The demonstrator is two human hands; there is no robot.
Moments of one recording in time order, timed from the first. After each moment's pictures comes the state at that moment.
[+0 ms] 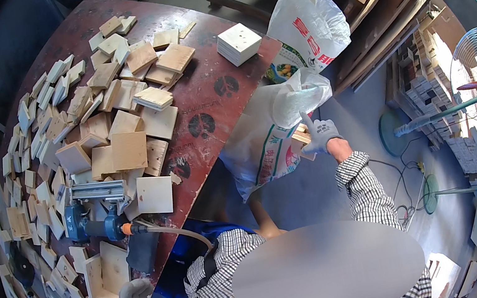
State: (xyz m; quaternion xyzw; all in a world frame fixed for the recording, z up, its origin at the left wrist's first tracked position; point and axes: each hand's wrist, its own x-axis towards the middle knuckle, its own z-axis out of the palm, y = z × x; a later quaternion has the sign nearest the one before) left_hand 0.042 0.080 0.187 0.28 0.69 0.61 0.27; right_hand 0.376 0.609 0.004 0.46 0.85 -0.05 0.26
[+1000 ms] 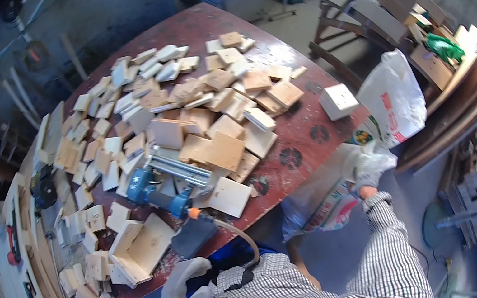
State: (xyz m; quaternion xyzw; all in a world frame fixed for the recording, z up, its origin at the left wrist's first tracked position) left_hand 0.055 0.092 0.208 0.27 0.70 0.59 0.30; right_hand 0.336 0.666 -0.114 0.43 0.88 0.19 -0.05
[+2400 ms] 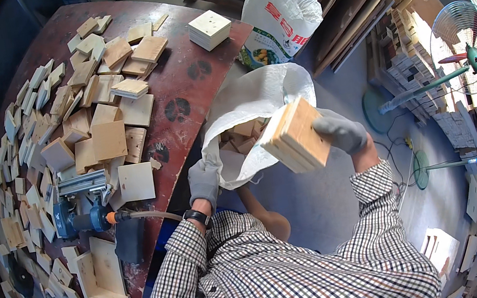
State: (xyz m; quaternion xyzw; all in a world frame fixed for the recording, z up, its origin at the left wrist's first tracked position) left_hand 0.115 0.342 -0.017 0.24 0.70 0.48 0.47; right_hand 0.419 0.507 0.142 0.36 0.54 -0.75 -0.14
